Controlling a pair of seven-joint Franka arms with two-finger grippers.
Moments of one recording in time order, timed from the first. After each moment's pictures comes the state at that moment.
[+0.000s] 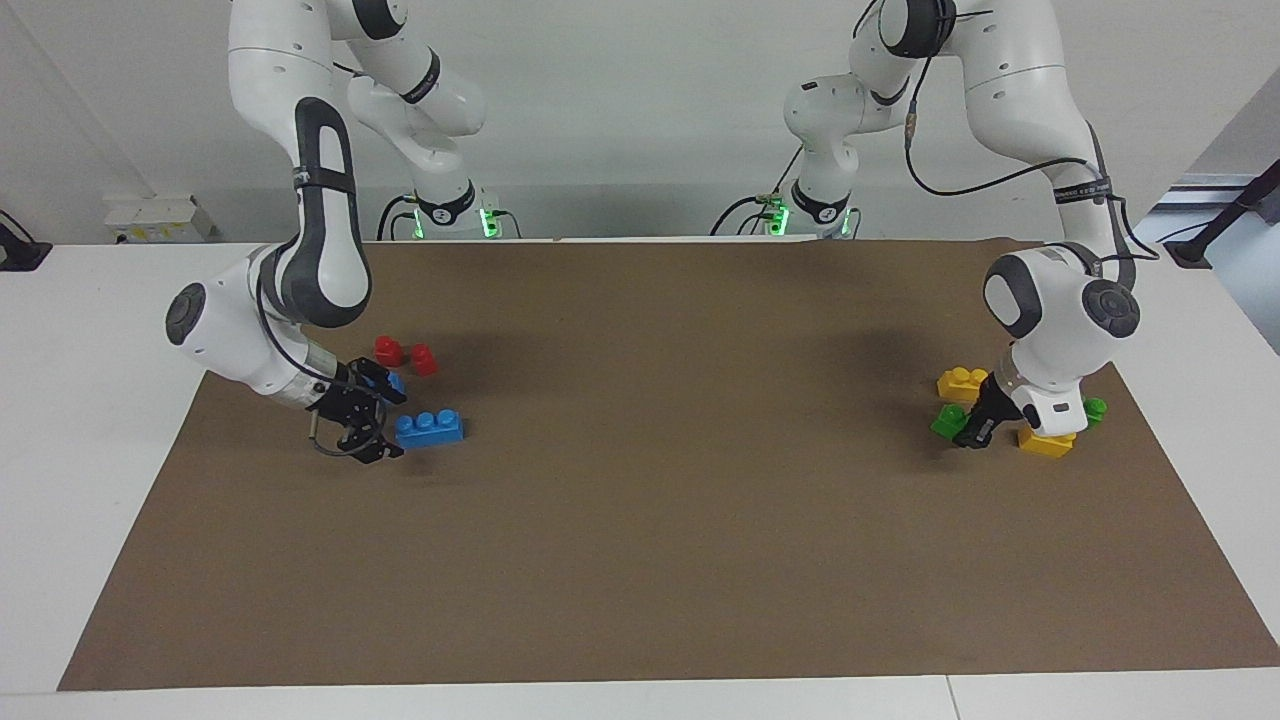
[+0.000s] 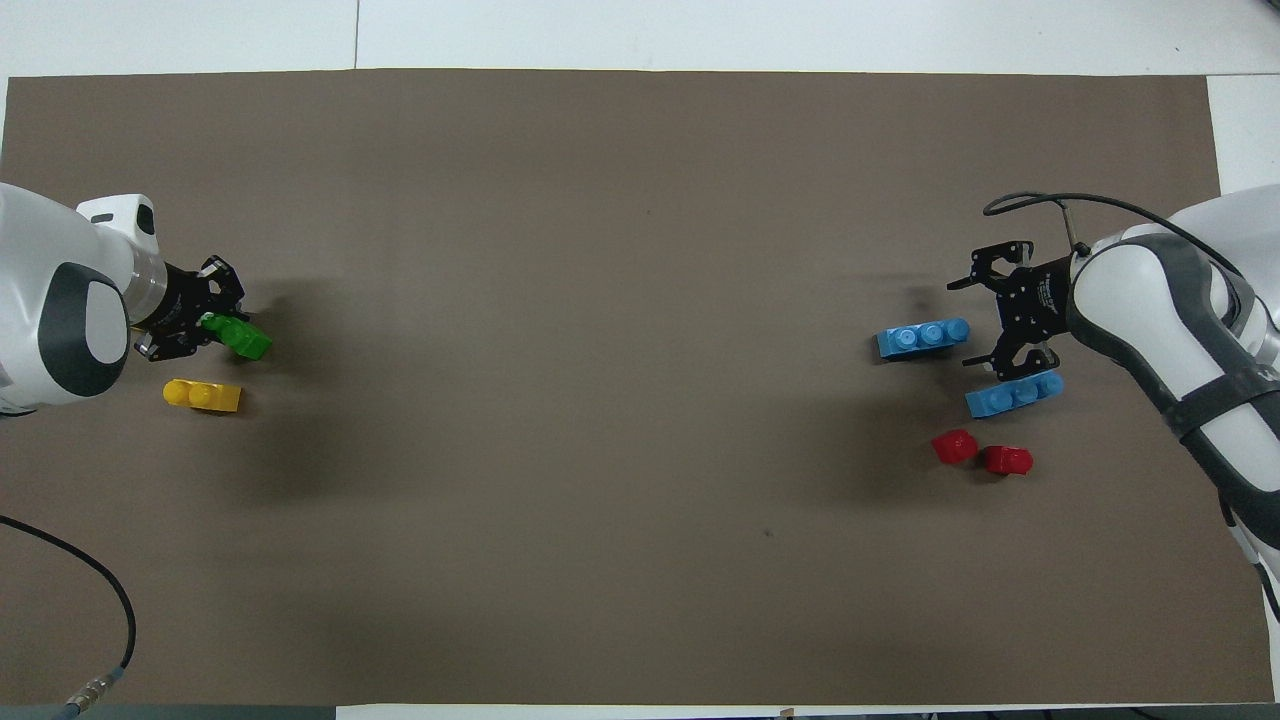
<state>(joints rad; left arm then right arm) 0.10 0.37 0.00 -1.90 -0.02 2.21 -0.73 -0.16 0.32 0.06 -1.95 0.45 2.10 1.08</state>
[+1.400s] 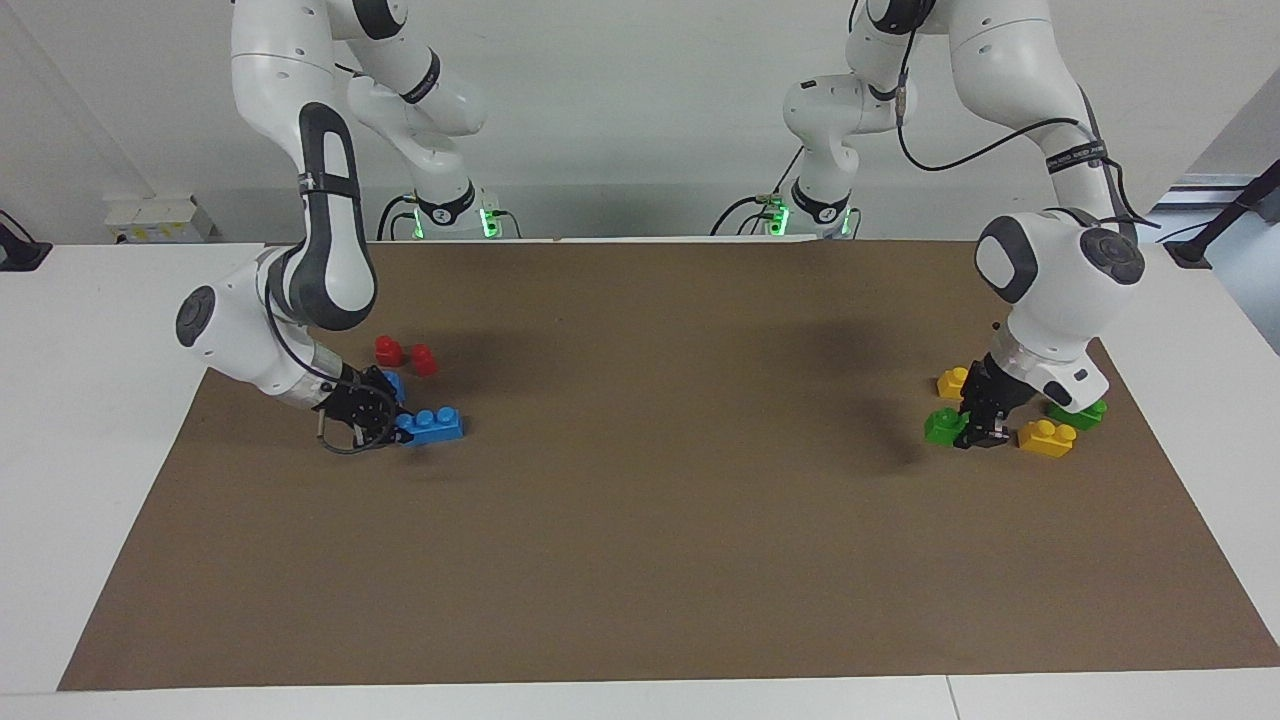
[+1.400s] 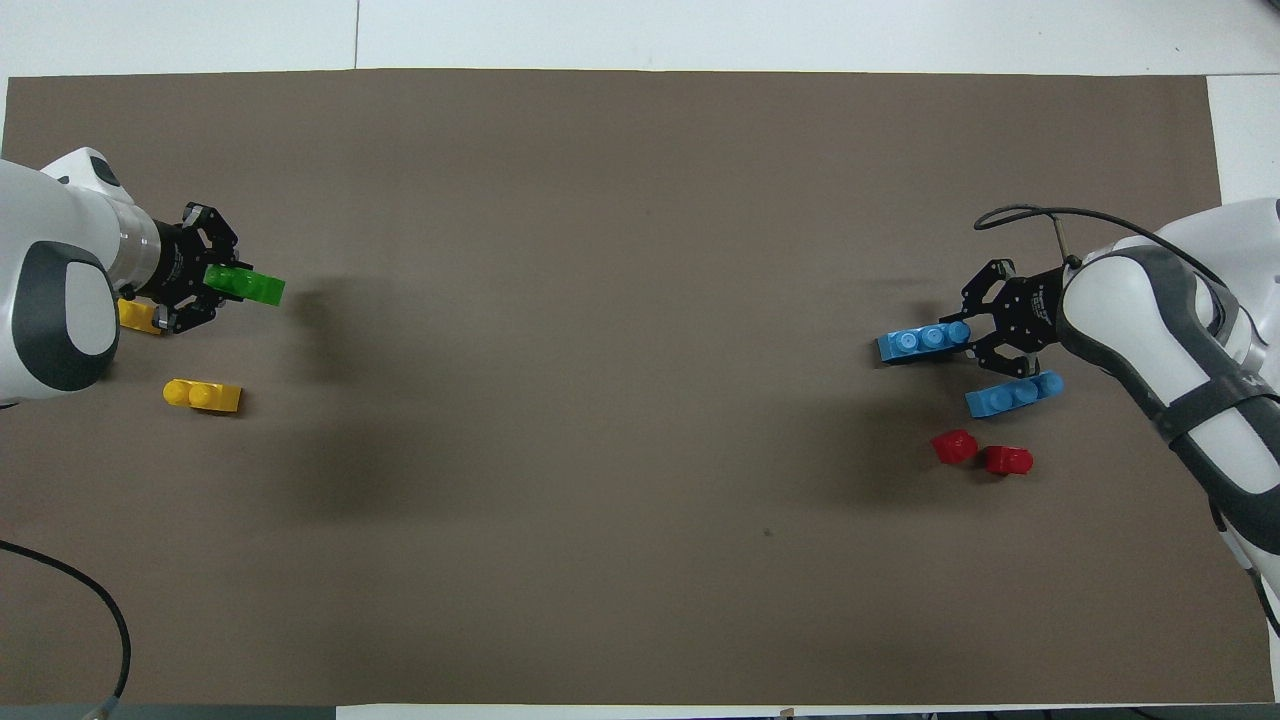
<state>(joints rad) 0.02 0.25 -0.03 -1.87 -0.07 2.22 -1.25 -0.16 0.32 0.06 -1.99 0.45 2.13 1.04</state>
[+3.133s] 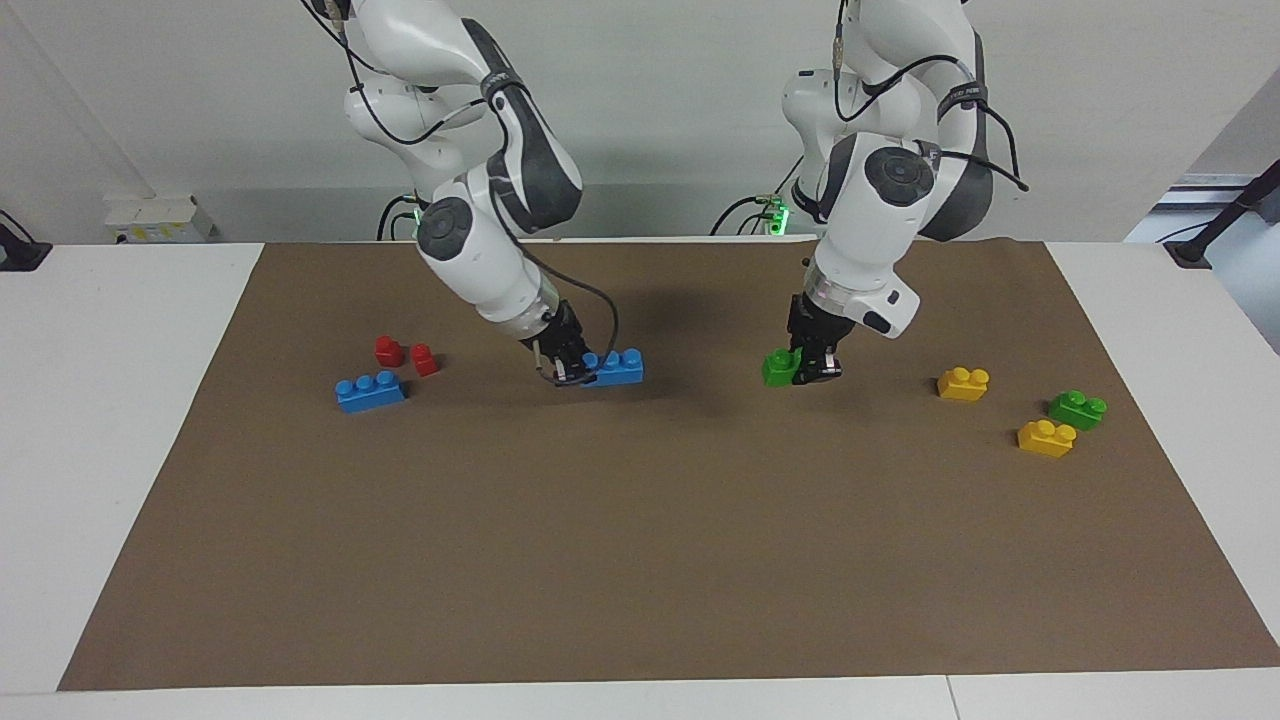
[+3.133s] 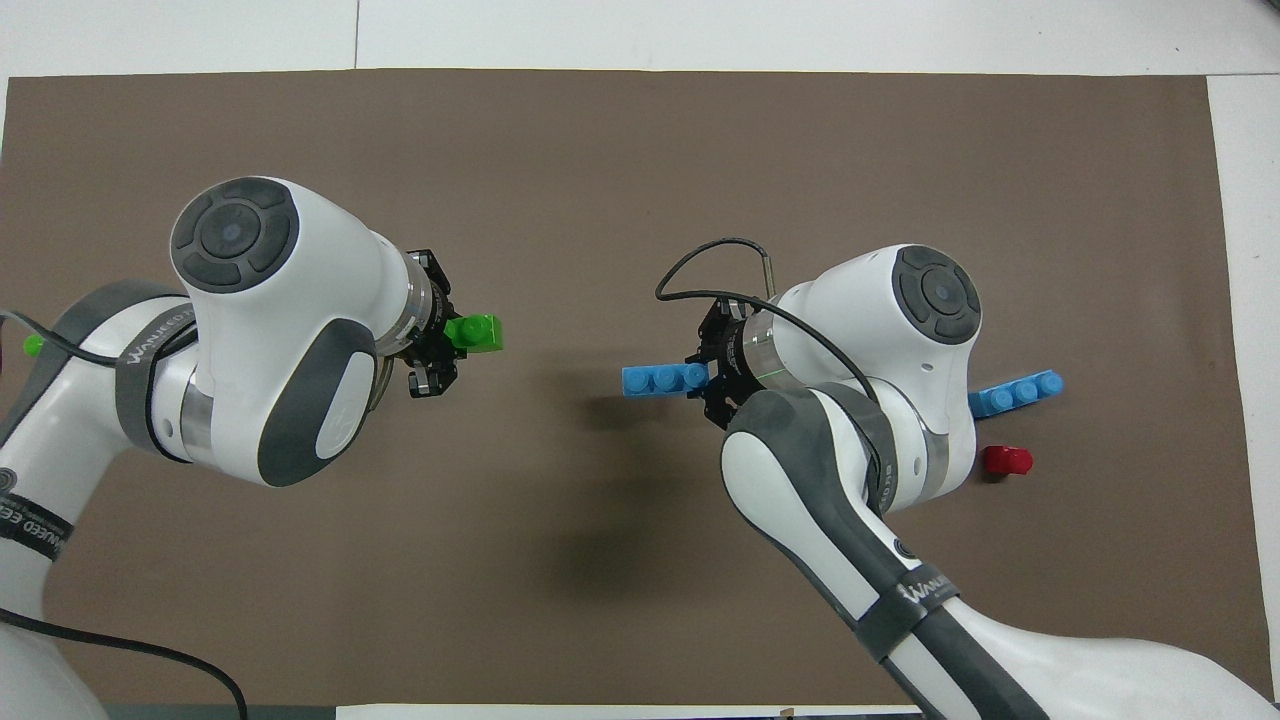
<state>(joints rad) -0.39 0.11 -0.03 -1.89 -0.07 2.03 -1.99 0.39 0.19 0.07 -1.99 0.46 2.27 1.73</state>
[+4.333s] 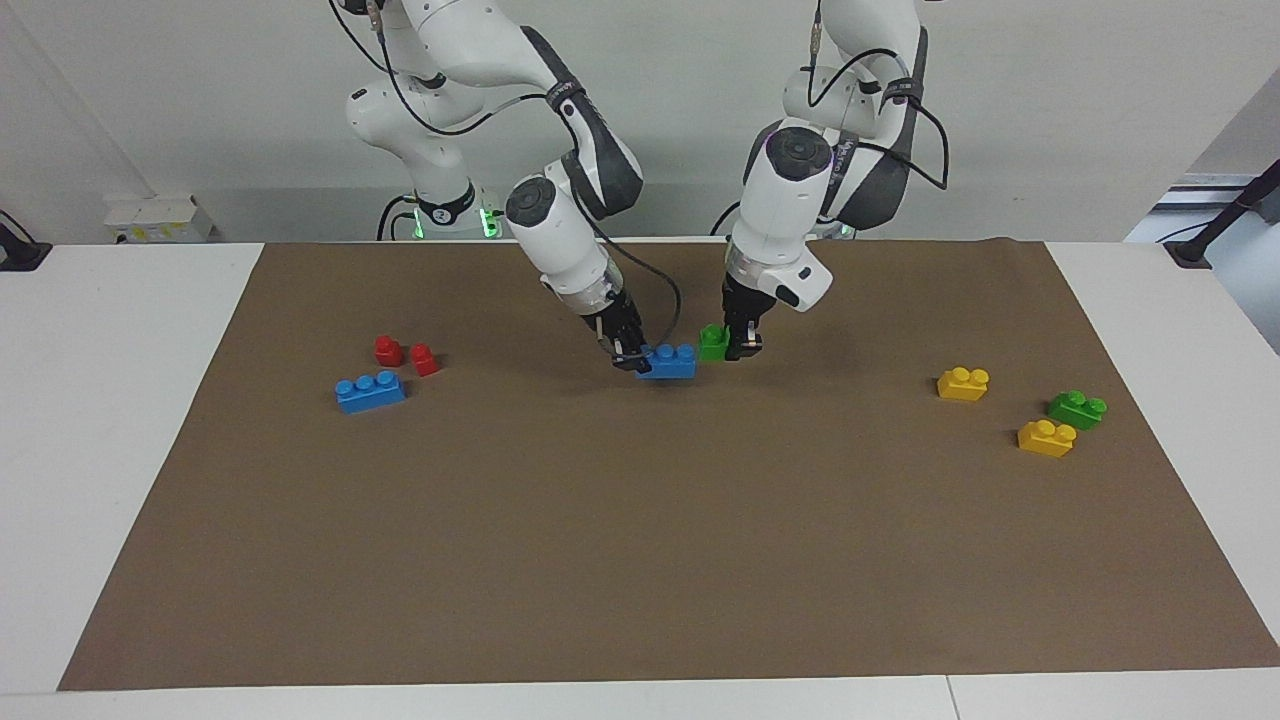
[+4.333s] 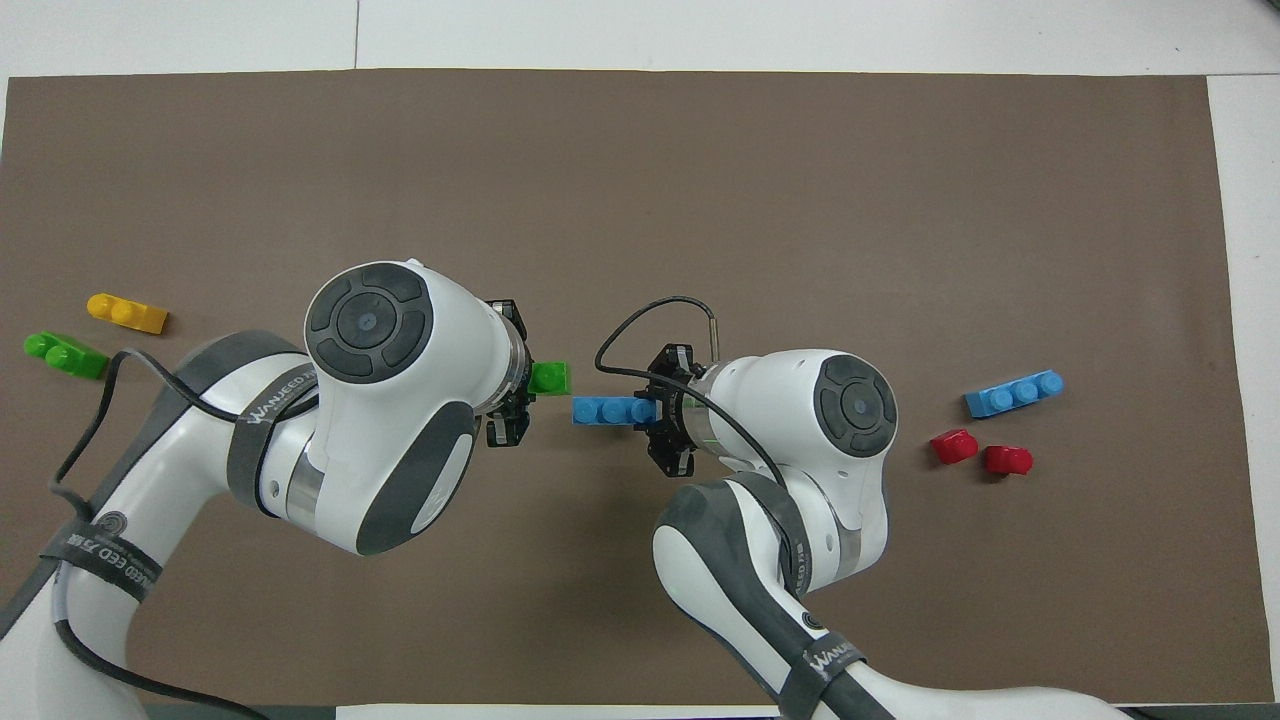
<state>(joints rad) -0.52 0.08 -0.03 -1.97 -0.07 2.09 -2.06 0.54 0.19 0.07 -2.13 0.54 2.54 1.78</state>
